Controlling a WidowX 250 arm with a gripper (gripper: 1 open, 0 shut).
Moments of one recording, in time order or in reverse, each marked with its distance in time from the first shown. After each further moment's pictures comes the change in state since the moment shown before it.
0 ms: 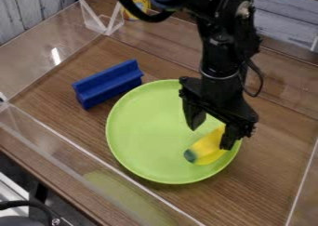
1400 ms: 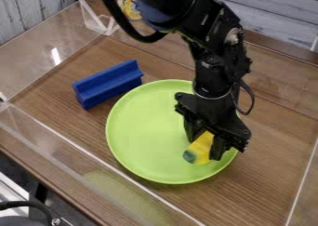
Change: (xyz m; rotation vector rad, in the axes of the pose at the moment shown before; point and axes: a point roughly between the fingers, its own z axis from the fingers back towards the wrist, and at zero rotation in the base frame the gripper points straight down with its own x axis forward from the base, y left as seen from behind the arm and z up) arm -0.009 0.002 -0.020 -0.007 -0.009 0.013
